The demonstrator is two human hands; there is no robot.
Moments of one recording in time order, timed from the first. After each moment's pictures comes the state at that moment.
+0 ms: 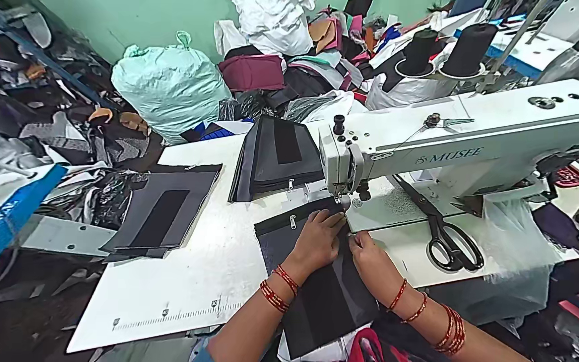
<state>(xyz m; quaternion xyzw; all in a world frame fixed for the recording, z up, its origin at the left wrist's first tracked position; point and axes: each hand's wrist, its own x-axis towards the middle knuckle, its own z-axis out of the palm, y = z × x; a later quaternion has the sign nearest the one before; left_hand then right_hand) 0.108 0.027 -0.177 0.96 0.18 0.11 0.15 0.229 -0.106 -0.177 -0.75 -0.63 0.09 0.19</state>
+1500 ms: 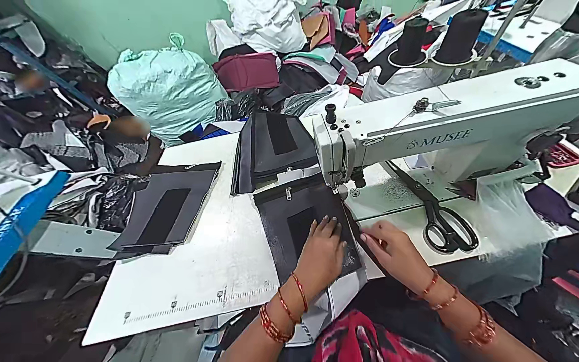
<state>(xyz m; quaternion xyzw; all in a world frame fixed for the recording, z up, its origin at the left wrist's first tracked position) 0.092 -0.027 -0.168 0.93 0.28 0.08 0.22 0.265 -0.134 -0.170 -0.71 -0.57 0.18 0.39</state>
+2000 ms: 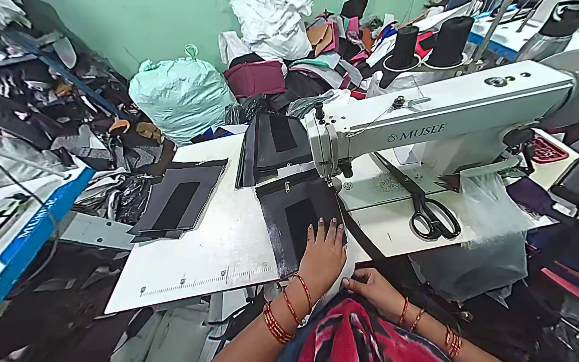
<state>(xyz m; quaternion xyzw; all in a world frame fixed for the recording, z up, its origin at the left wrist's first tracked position) 0.098 -0.076 -0.156 0.94 0.32 -0.06 0.12 0.214 -0.198 -0.231 -0.55 -0.27 0.63 0.48</state>
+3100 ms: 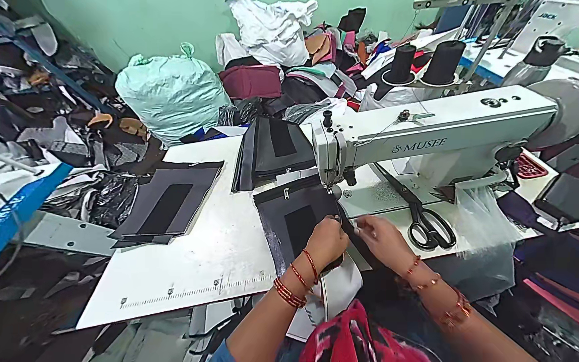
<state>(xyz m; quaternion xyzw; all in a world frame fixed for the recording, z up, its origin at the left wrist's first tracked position) 0.137 -0.026 -0.123 0.86 0.37 -0.10 0.34 0.277 -0.127 -0.141 -0.76 -0.52 0.31 0.24</state>
